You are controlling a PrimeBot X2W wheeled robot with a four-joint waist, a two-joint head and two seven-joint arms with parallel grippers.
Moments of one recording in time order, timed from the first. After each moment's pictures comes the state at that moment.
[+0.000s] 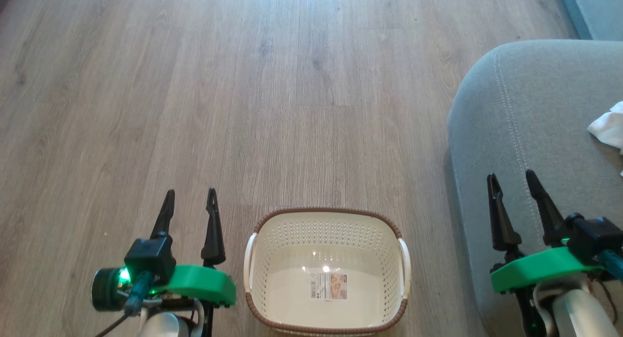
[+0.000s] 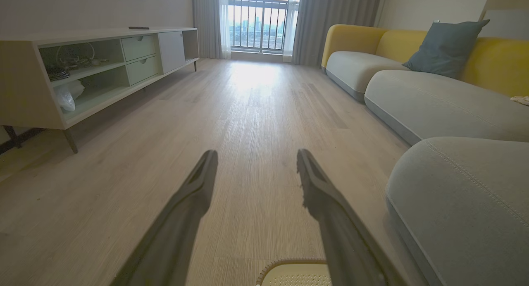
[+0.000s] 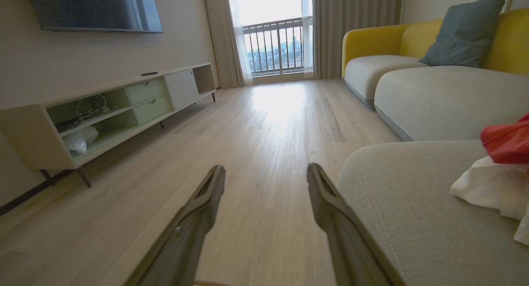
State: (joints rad) left arm -0.02 0.05 -0.23 0.07 -0.20 0.24 -0.26; right arm -0.03 -0.14 0.01 0.15 0.29 0.13 -0.26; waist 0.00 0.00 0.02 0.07
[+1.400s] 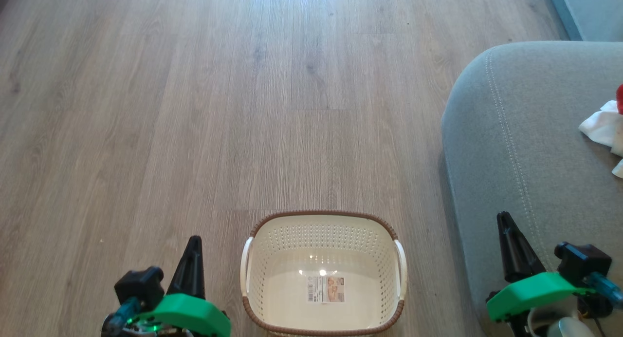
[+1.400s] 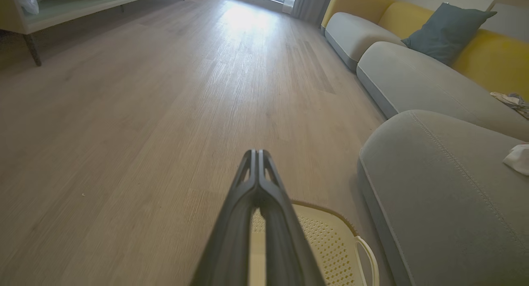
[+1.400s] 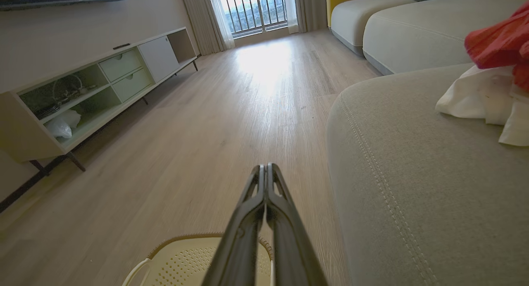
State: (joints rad) left arm 0.06 0.05 -0.20 0.18 -0.39 0.13 -0.24; right arm 0.03 -0.12 0.01 0.27 0.35 0.13 -0.24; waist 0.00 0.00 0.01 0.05
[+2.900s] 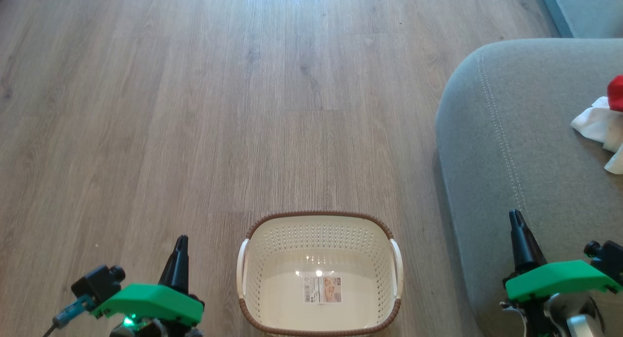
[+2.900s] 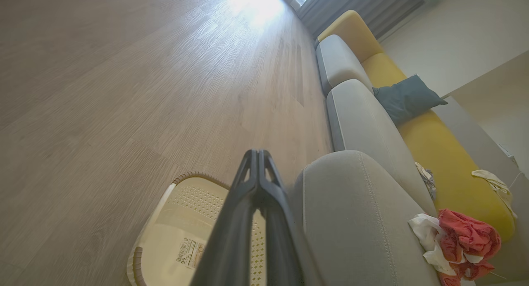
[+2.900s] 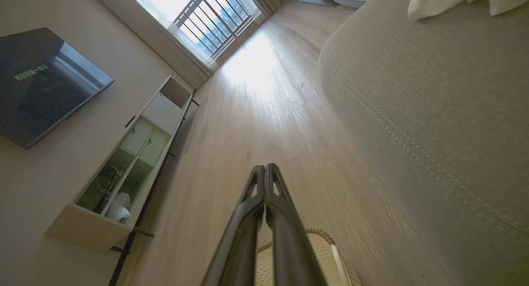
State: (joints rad) left arm 0.03 0.06 -0.13 0.22 -0.88 0.04 -0.13; right arm 0.00 -0.09 -0.04 0.27 0.83 0.13 -0.10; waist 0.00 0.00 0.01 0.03
